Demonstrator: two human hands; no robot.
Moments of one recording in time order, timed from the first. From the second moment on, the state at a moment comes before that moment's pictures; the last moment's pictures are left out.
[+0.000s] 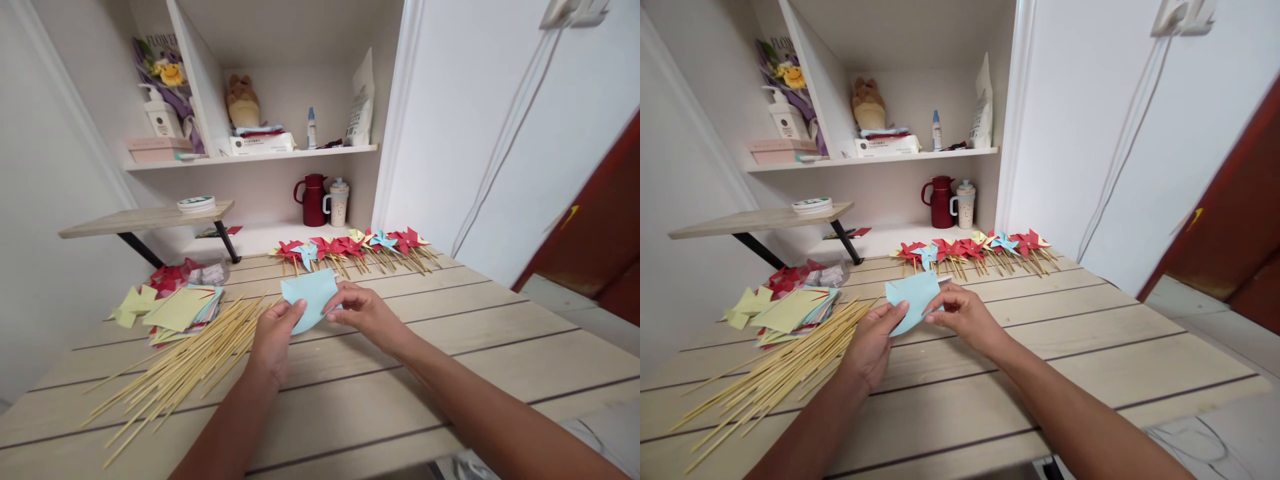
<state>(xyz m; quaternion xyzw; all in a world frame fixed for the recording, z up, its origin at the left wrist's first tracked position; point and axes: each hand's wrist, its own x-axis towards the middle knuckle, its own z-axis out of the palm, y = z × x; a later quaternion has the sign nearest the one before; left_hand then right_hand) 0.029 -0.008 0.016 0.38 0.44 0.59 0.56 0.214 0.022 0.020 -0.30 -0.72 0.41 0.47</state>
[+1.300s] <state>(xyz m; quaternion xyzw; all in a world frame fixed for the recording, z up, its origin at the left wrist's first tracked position) 0.031 -0.008 0.017 0.37 0.43 0.60 0.56 0.207 0.018 0.016 -0.31 -0.72 0.35 0.51</state>
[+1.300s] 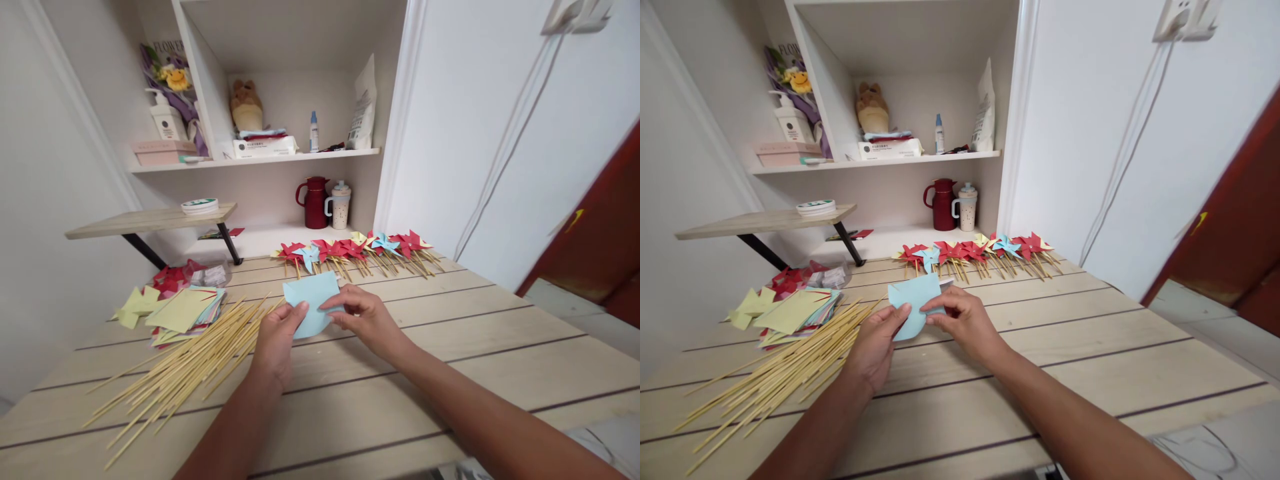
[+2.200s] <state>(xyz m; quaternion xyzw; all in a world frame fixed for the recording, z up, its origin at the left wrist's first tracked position) 0.032 -0.009 0.016 0.36 0.43 0.62 0.55 0.208 0.022 0.016 -0.34 -0.68 0.36 0.55</state>
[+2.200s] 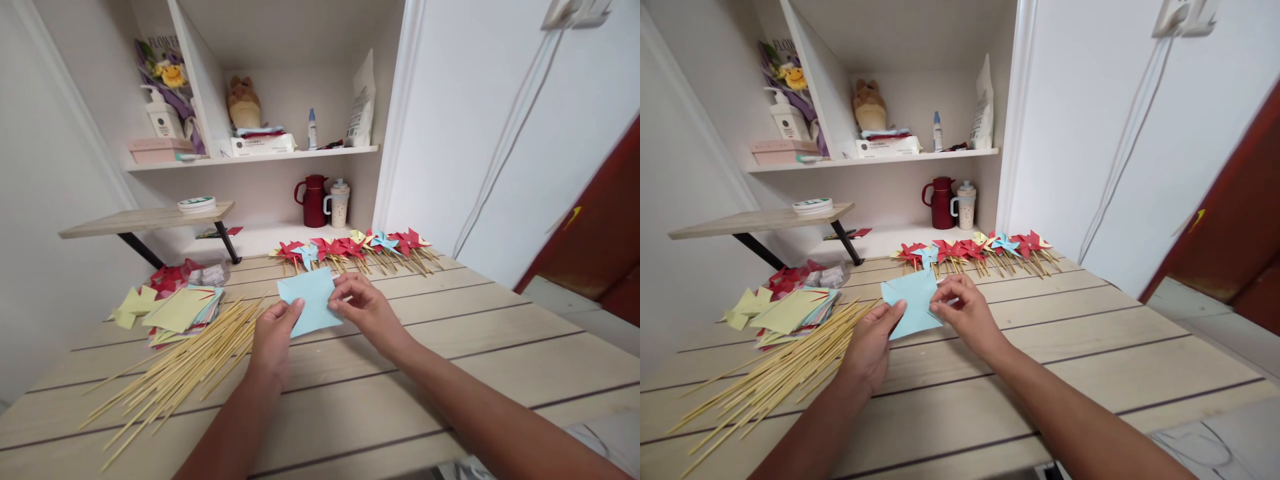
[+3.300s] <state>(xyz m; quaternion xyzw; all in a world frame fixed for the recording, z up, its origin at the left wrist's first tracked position) 0.038 -0.013 0.021 0.44 0.47 0.58 0.51 0.206 0.020 0.016 -0.38 -0.71 0.33 0.49</state>
